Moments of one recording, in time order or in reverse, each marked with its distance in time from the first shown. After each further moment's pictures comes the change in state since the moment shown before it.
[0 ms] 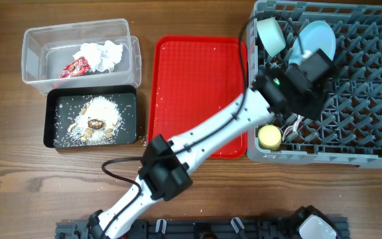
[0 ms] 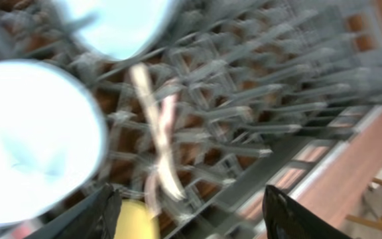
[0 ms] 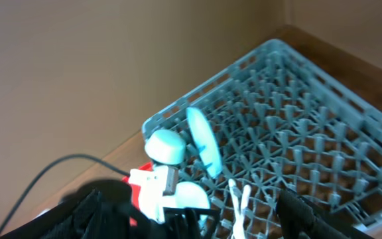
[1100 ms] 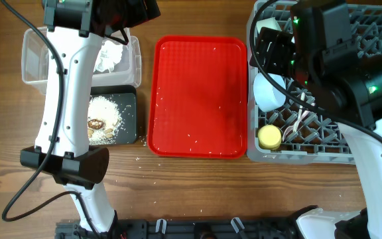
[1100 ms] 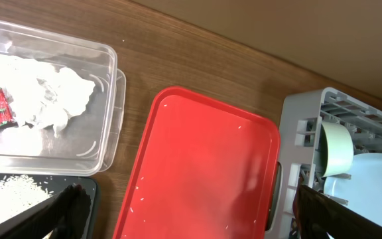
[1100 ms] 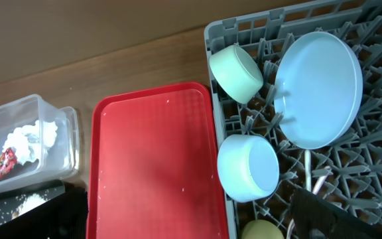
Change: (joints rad) left arm 0.777 -0.354 0.003 -0.325 -0.081 -0.003; right arm 1.122 0.380 -0.010 0.107 0.724 0.324
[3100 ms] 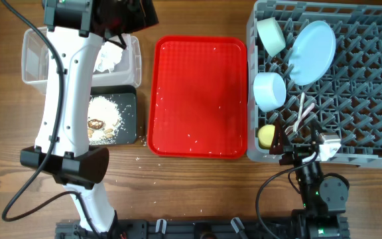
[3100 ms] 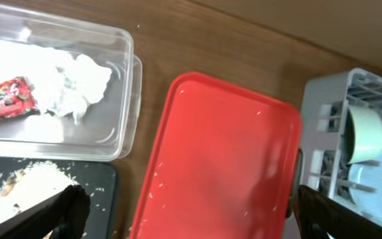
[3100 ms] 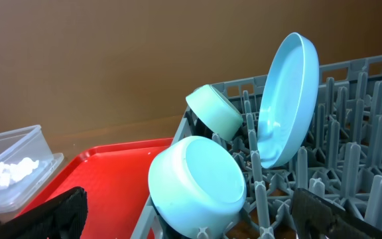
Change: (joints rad) left arm 0.000 0.000 -0.001 -0.065 -0.030 0.049; right arm -0.380 -1.474 -1.967 1.305 -0.338 -0.300
